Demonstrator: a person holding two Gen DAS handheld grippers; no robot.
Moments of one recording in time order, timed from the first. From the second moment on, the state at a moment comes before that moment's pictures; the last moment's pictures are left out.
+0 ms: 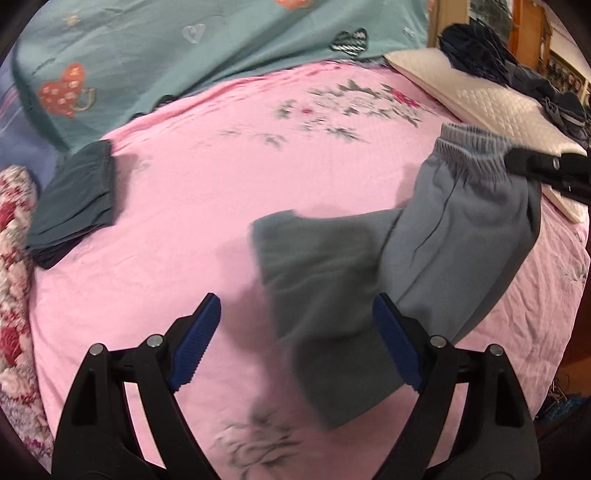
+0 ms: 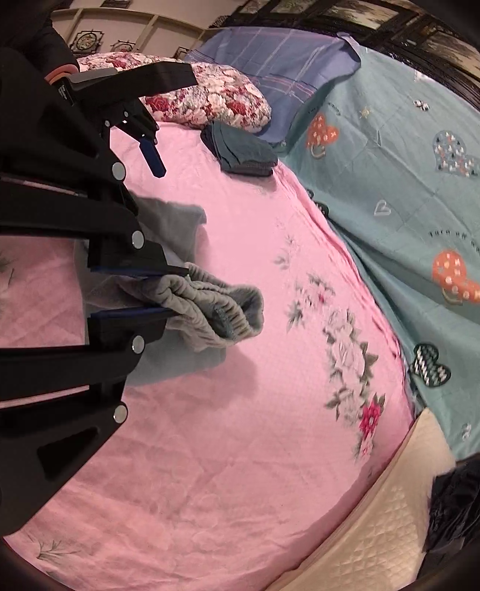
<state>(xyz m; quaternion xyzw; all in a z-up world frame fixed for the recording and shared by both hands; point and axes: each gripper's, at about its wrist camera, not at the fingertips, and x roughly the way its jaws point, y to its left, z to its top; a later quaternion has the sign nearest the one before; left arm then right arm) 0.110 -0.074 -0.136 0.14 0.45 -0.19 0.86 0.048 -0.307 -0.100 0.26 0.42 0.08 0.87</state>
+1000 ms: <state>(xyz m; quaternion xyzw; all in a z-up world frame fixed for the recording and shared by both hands) 0.101 -0.018 -0.118 0.09 0.44 -0.14 0.88 0.084 -0.253 -0.088 0.27 0.40 0.11 0.87</state>
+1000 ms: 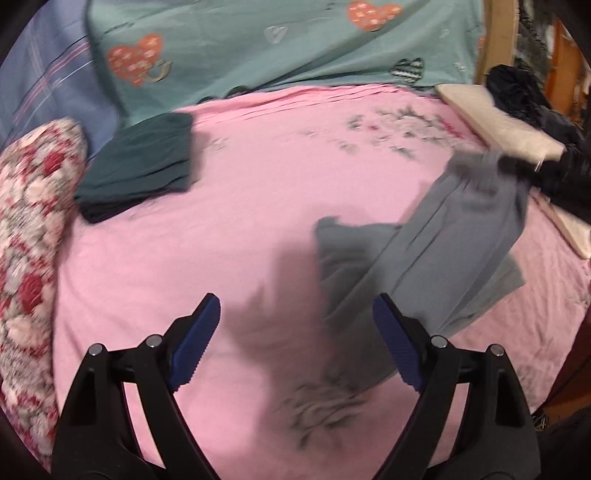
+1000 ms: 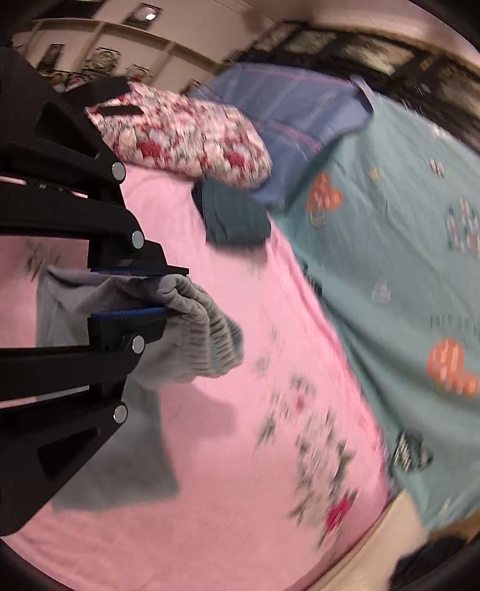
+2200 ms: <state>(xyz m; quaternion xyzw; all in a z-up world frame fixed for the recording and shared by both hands) 0.106 -0.103 -0.188 0.13 0.49 -0.20 0.84 0.106 -0.277 -0.170 0.12 0.56 0.14 0.81</state>
